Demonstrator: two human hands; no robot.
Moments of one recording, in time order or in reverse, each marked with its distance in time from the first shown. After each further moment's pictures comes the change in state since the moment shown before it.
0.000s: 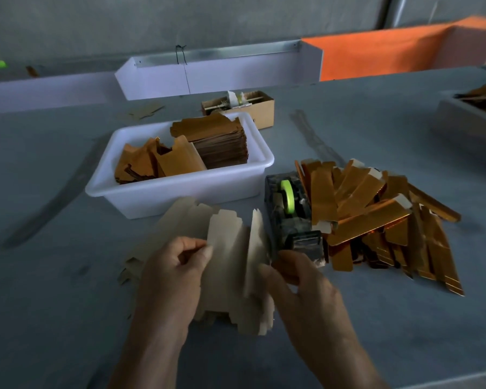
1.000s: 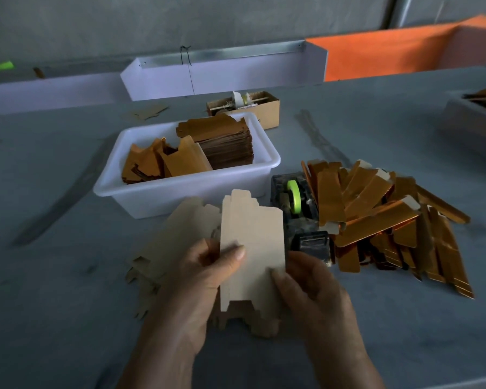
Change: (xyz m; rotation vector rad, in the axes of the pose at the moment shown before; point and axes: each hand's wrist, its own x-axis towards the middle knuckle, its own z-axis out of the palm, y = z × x) left_hand -0.007 0.004 0.005 -0.328 -0.334 -0.121; right_hand -0.004 0.009 0.007 0.441 0.081 0.122
